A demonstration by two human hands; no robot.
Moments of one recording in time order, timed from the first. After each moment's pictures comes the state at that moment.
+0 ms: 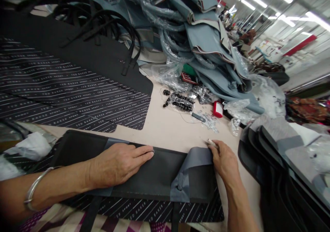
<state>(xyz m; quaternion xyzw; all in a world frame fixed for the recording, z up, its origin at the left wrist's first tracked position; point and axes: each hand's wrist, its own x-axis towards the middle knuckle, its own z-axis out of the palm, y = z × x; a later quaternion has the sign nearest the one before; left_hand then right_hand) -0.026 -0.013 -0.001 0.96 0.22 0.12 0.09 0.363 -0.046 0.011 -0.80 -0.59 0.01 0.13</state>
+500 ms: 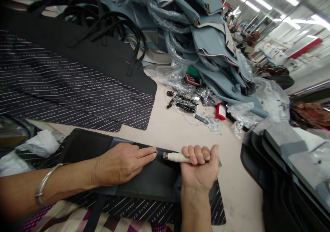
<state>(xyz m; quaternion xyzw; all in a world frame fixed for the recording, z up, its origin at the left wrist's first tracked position) -0.027 -0.014 -0.005 0.96 0.21 0.14 0.07 0.198 -0.041 0.041 -0.40 -0.04 0.49 0.77</state>
